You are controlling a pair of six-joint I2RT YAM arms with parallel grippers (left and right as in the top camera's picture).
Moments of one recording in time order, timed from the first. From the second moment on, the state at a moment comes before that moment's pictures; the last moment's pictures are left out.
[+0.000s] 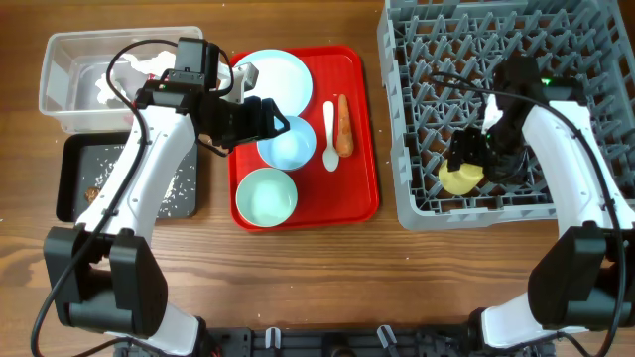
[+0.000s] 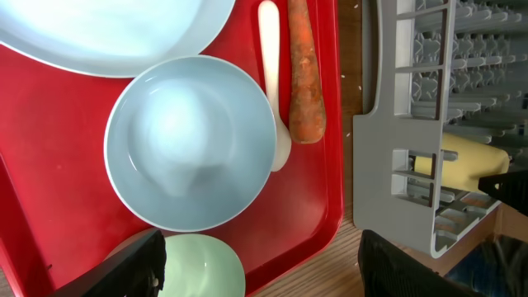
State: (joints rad) left arm -0.15 1.72 1.38 -0.87 0.53 -0.24; right arm -0.04 1.71 1.38 -1.29 -0.05 0.19
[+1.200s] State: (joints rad) left arm -0.39 1.72 1.38 -0.93 0.04 -0.20; right arm 0.16 1.62 1.73 -1.23 -0.27 0.13
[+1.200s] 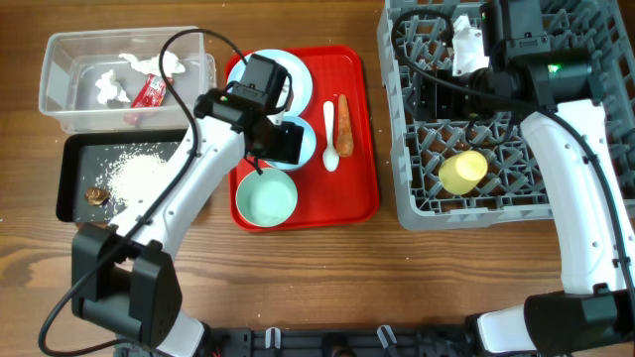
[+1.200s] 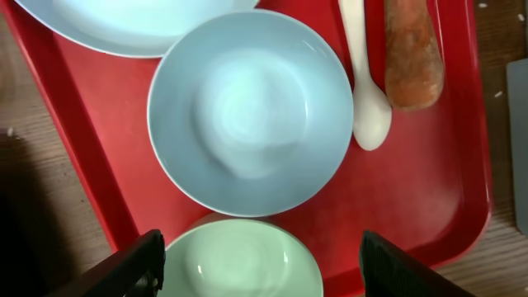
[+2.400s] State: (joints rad) left arm -0.34 1.72 1.38 -0.86 -0.02 -0.40; right arm 0.21 1.66 1.73 -1.10 -0.27 0.24
